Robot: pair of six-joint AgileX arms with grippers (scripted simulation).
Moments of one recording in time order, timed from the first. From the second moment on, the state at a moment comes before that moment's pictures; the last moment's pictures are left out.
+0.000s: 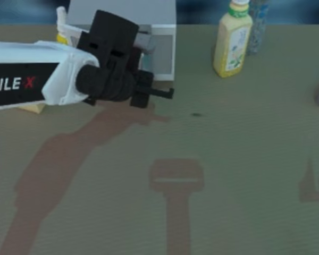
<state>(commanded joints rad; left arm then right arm) -0.51 1.89 1.20 -0.17 -0.08 -0.13 0.00 0.00 0.00 0.00 0.00 0.00</state>
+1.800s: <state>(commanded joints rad) -0.49 1.87 1.17 -0.16 -0.03 -0.08 0.00 0.00 0.00 0.00 0.00 0.00</state>
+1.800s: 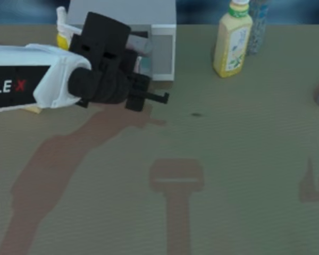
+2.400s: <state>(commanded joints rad) -0.48 1.84 1.14 -0.15 0.00 -0.04 0.00 0.00 0.00 0.00 0.00 0.00</state>
